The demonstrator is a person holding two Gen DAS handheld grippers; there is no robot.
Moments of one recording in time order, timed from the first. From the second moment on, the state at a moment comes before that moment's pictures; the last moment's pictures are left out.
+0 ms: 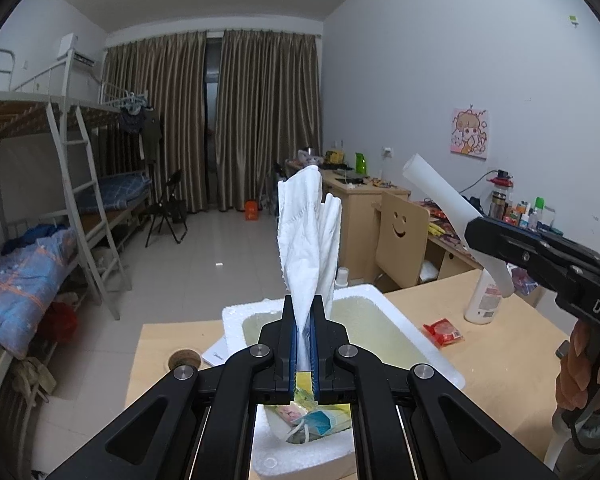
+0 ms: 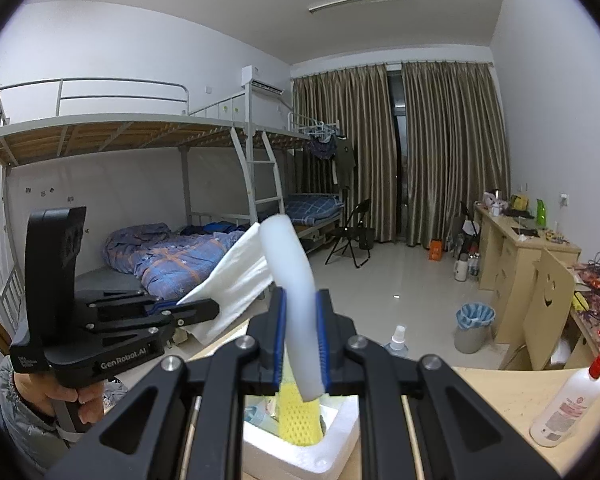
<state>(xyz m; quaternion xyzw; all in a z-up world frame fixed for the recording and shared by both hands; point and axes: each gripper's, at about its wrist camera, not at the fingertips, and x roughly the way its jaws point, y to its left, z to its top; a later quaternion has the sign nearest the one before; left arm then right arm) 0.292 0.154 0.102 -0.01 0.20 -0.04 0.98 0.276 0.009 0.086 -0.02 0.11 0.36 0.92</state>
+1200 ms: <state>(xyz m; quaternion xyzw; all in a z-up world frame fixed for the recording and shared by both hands) 0.302 0.159 0.080 0.00 0.20 -0.02 0.98 0.292 0.014 0.082 -0.03 0.14 0.37 0.92</state>
